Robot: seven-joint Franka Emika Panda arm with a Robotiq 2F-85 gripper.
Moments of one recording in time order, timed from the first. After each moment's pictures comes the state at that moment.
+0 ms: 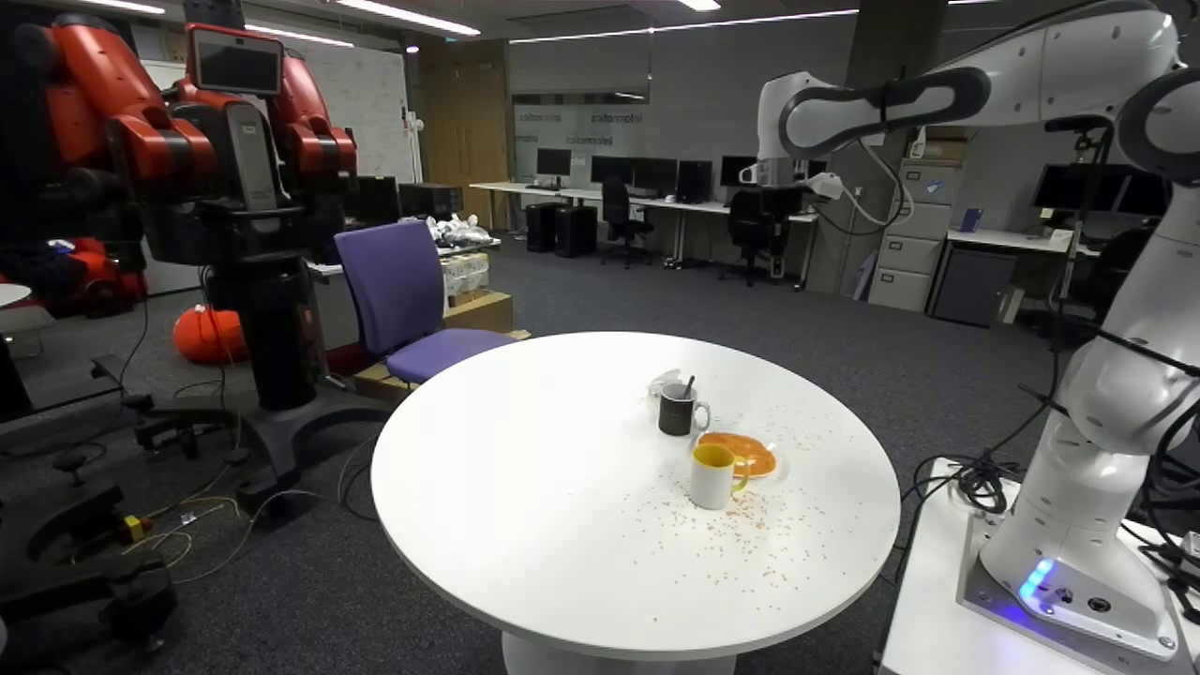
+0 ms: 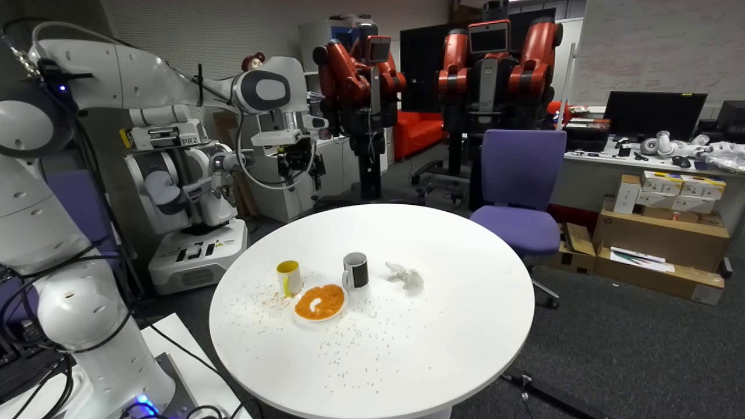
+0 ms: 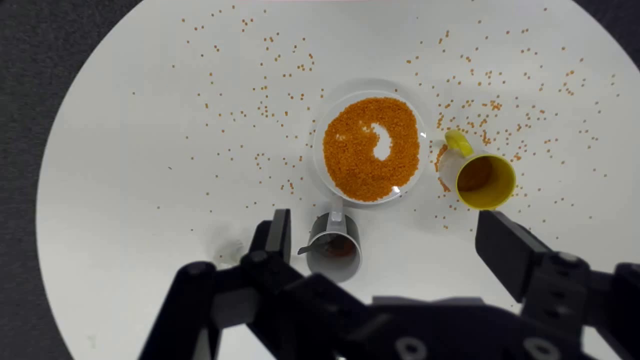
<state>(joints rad) -0.06 -0.12 -0.03 -1.89 -0.13 1.71 -0.35</state>
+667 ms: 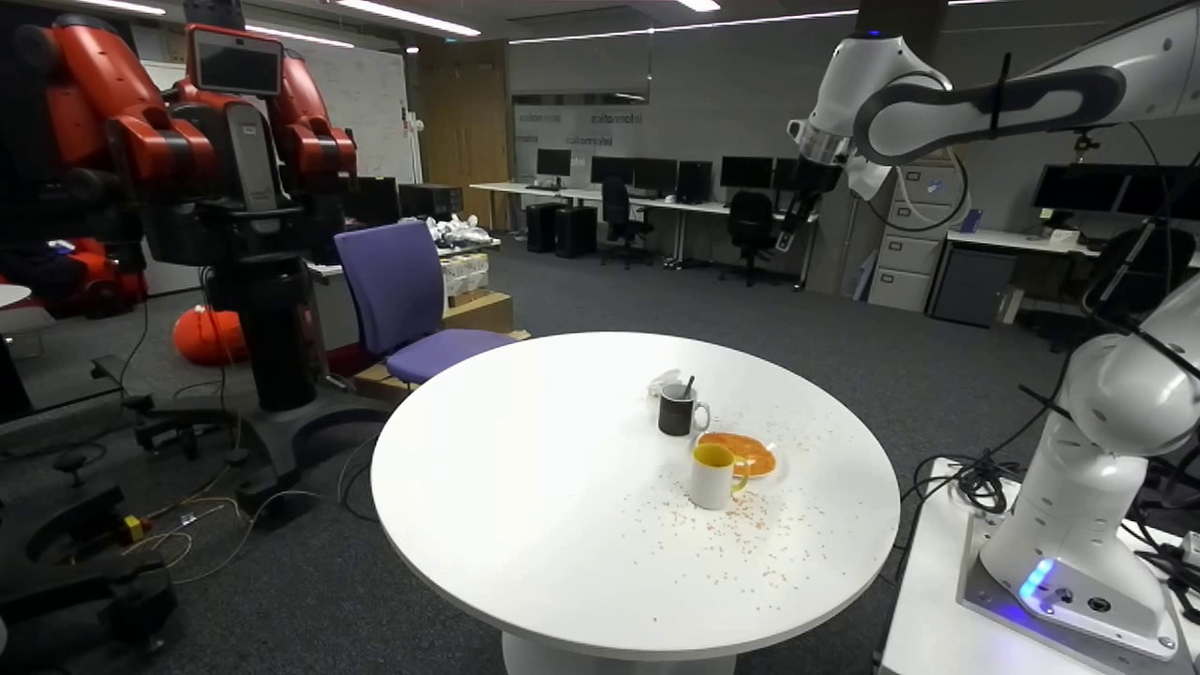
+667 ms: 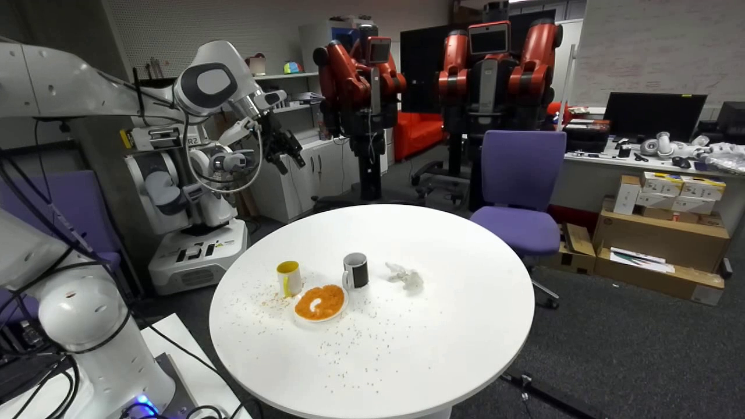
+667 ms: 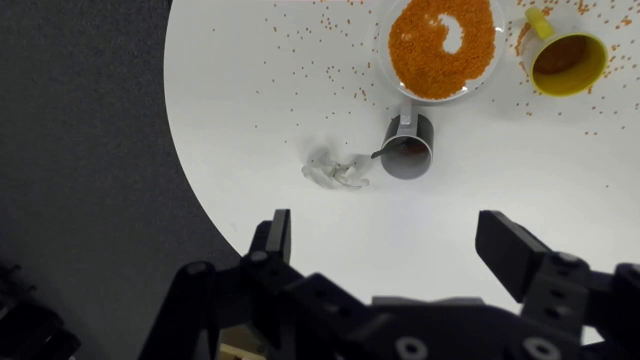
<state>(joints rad) -0.04 -0.46 0.02 -2.19 -0.30 2.03 -0.02</state>
